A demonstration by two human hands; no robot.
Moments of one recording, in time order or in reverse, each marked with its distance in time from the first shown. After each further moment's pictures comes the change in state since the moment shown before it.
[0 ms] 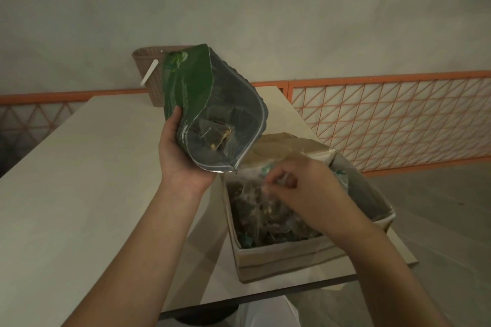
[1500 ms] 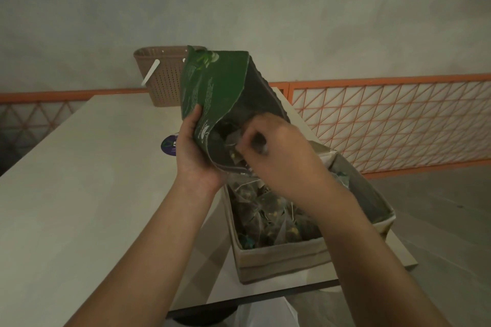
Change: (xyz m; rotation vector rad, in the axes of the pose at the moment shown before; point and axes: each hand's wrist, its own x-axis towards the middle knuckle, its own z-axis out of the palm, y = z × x) left_hand 0.000 -0.015 0.014 -0.054 -0.020 -0.085; right_hand 0.040 -0.043 0.003 -0.081 0.226 -0.196
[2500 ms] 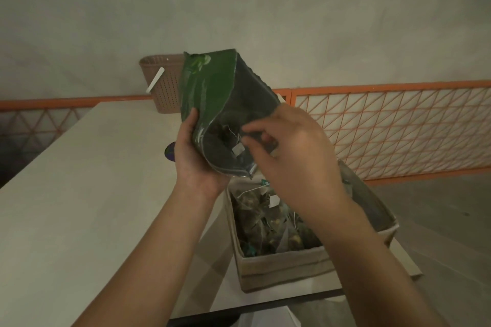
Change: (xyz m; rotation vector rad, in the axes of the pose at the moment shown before) left_hand -0.004 0.006 0.009 -0.007 0.020 0.017; right_hand -0.005 -0.011 -0.013 -0.149 0.284 -0.113
